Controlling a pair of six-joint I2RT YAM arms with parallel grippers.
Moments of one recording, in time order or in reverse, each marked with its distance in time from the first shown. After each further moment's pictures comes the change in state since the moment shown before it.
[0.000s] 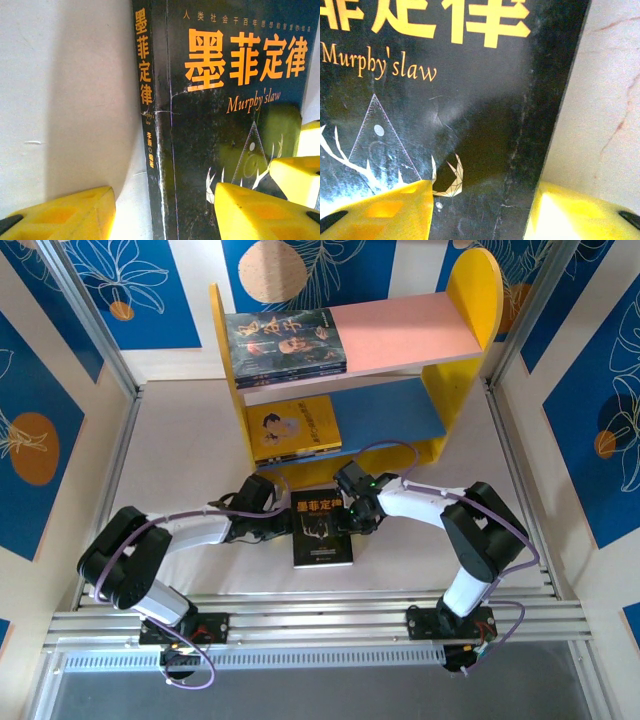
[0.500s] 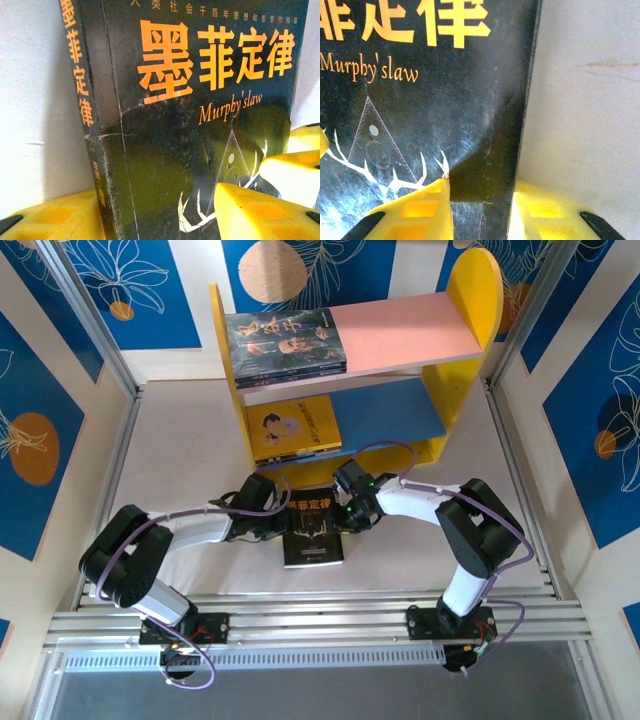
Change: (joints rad) left arm 0.000 0.012 0.015 -0.019 0.000 -0.017; right arm -0.007 0.040 -0.001 0.089 -0.097 0.029
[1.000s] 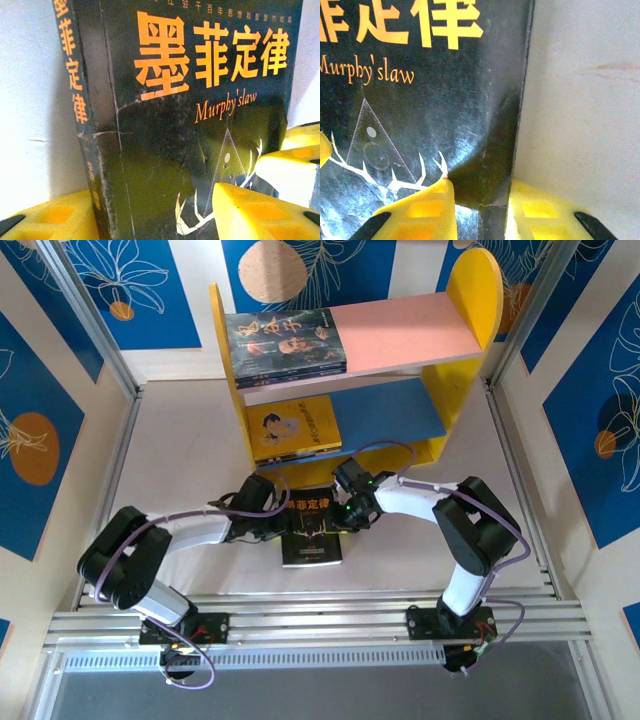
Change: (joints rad) left arm -0.001 -0.019 -0.018 0.021 0.001 -0.009; right arm -0.003 0.028 0.023 -0.013 -0.027 0.011
